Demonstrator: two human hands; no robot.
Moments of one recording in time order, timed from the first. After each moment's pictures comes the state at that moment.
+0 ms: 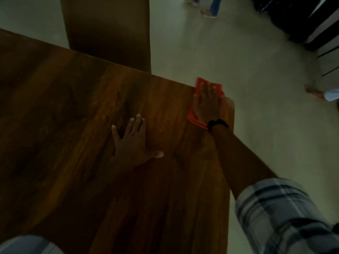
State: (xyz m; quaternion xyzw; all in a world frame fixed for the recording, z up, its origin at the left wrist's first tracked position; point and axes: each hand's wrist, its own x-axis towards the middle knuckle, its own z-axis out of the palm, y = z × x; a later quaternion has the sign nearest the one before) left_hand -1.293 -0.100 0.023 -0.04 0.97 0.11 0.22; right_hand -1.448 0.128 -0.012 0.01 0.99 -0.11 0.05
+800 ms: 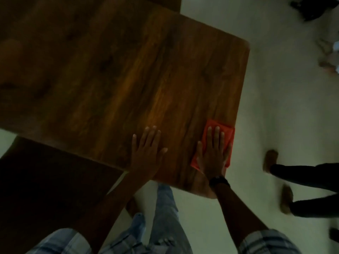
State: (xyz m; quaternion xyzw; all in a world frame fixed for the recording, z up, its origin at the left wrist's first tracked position) left_hand -0.909 -0.134 0.021 -0.03 0.98 0.19 0.09; right_hand -0.945 0.099 -0.020 0.03 0.99 -0.11 0.02
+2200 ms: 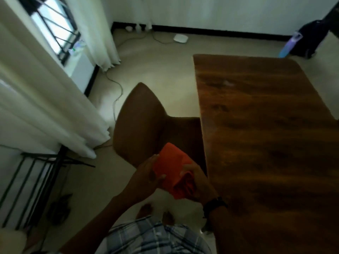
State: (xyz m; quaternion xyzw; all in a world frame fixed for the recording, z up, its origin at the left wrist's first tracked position) left_hand -0.639 -0.249 0.097 -0.50 0.74 0.38 -0.24; right_hand -0.842 -0.236 0.112 -0.14 0.48 -0.41 0.76
